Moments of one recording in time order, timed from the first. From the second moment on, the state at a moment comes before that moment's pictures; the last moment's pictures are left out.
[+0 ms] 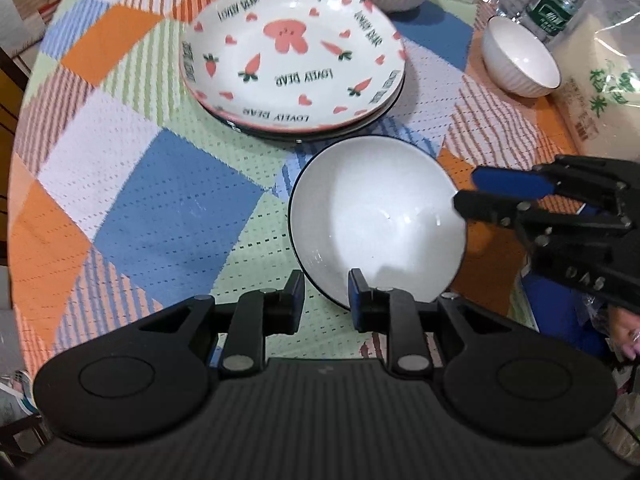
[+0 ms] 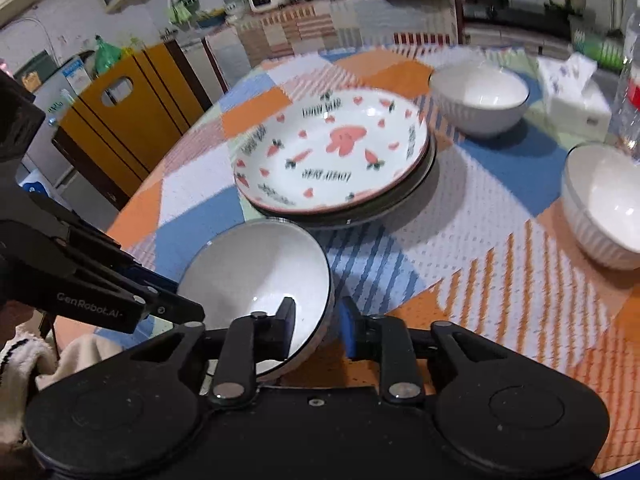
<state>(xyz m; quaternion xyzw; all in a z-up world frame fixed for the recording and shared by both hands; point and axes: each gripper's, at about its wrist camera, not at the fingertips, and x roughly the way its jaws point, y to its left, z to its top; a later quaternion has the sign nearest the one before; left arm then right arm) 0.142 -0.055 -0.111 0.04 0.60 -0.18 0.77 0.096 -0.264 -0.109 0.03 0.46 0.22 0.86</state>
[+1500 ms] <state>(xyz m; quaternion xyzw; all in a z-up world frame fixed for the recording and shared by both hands) 0.206 -0.223 -0.048 0.04 0.51 -0.27 0.82 0.091 -0.366 -0.120 0.02 0.36 0.02 0.93</state>
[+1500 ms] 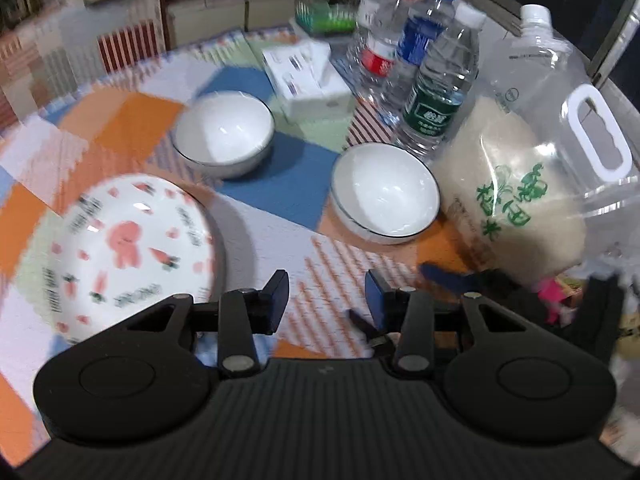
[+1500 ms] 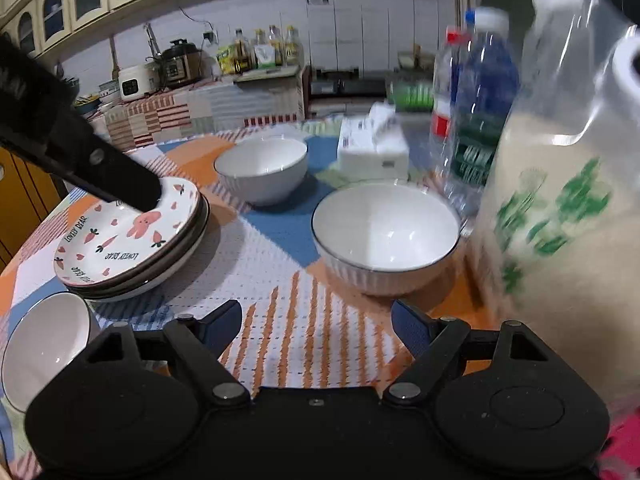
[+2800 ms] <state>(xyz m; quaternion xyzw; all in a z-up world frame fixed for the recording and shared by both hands) 0.296 -0.259 -0.157 -0.07 0.57 -0.26 0.78 0.148 -0.369 -0.176 0.00 0.36 -0.06 0.93</state>
